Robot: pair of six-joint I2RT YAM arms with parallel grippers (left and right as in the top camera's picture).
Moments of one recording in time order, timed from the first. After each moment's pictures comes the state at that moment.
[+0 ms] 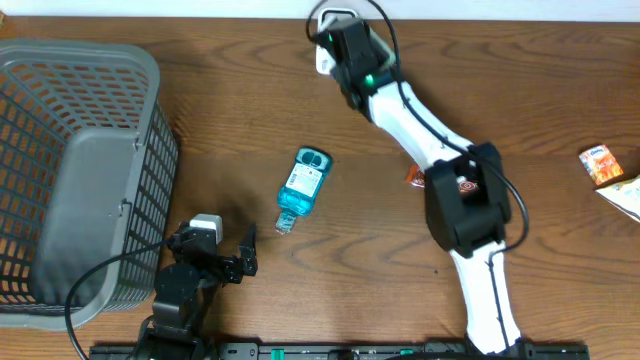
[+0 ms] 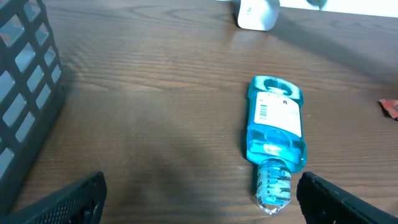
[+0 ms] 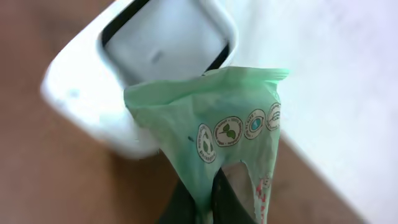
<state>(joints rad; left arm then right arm) -0.22 0.15 0.11 -0.35 0.02 -0.16 0.46 2.37 1.98 -0.29 0.45 -0.52</state>
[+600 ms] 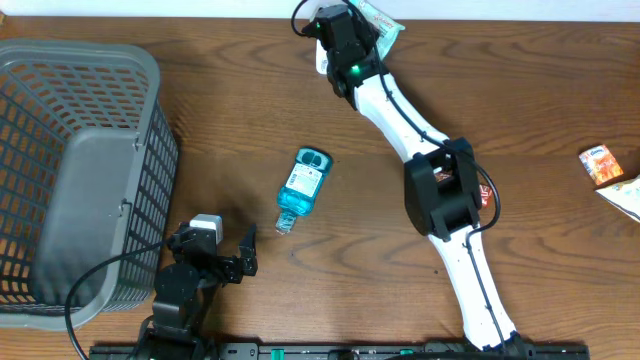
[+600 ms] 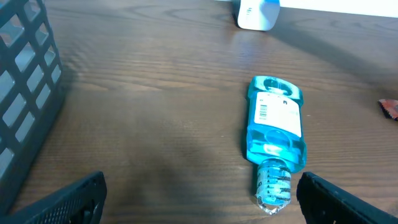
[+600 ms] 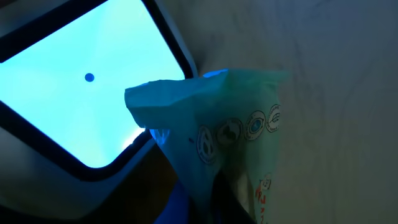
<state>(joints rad) -0.22 0.15 0.11 -0.35 0.02 -0.16 0.47 2.59 2.29 -0.30 0.65 -0.81</state>
